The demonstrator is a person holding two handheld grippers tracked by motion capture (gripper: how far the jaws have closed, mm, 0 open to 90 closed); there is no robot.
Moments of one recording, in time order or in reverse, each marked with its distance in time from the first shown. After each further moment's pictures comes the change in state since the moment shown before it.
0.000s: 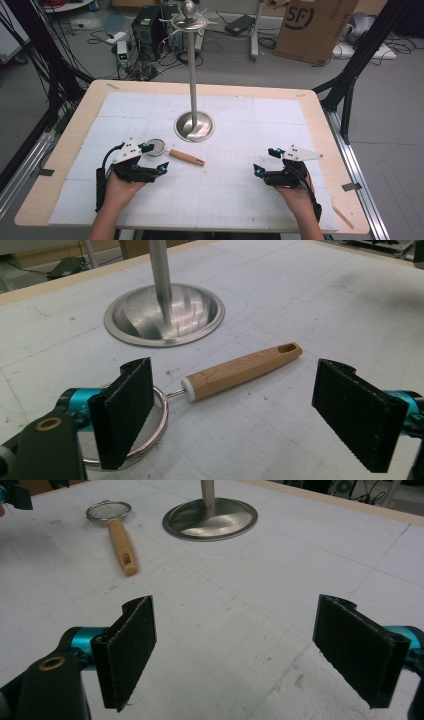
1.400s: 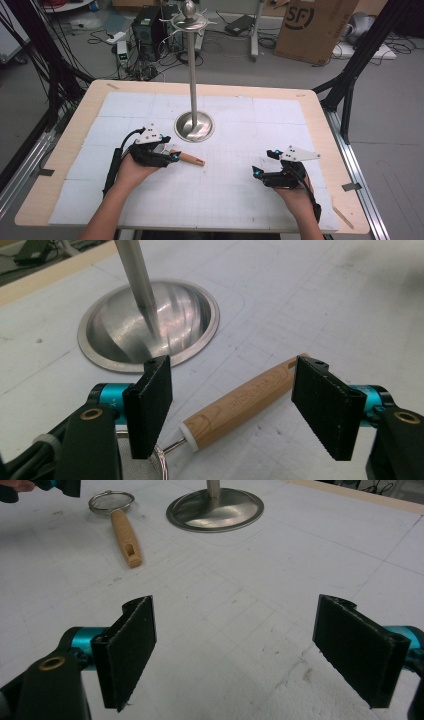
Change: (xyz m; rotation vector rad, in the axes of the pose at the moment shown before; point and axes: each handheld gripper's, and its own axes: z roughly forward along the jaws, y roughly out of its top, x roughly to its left) left arm 0.009 0.035 0.048 0.165 -0.076 0.084; right arm 0.002 -0.001 0.003 0.032 0.010 -0.002
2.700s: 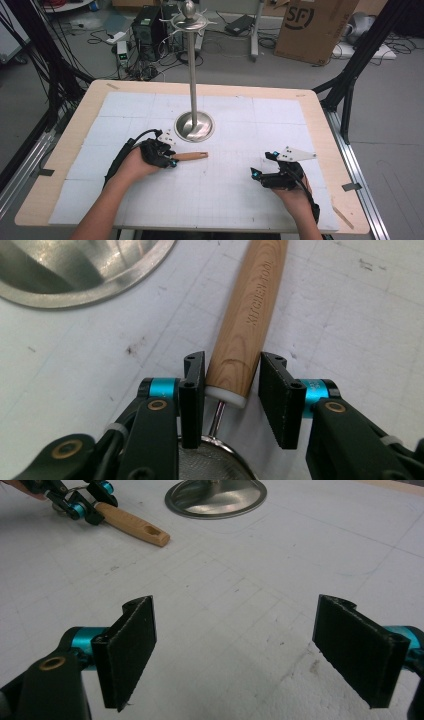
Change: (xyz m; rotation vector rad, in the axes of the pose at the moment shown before) left arm 0.007 0.000 0.029 0.394 -0.103 0.119; right arm 0.002 -0.003 0.006 0.039 0.000 0.005
